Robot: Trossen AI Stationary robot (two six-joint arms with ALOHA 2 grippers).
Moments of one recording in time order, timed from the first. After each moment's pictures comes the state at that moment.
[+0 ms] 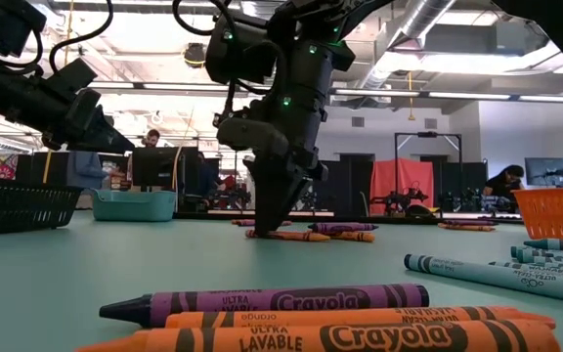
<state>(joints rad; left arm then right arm) 0.01 0.24 0.07 -0.12 -0.74 -0.19 0.06 2.24 1.74 -0.76 0.03 0.45</state>
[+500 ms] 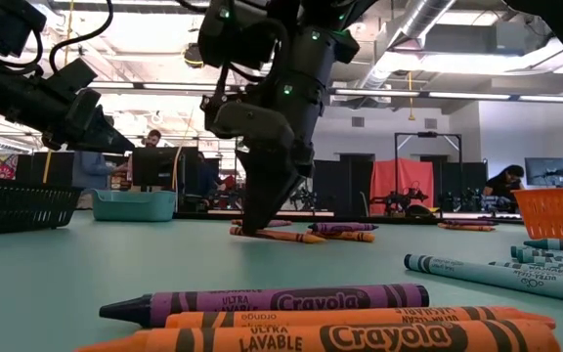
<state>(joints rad) 0.01 0.24 0.07 -0.12 -0.74 -0.19 0.12 2.24 1.74 -0.71 0.03 0.32</state>
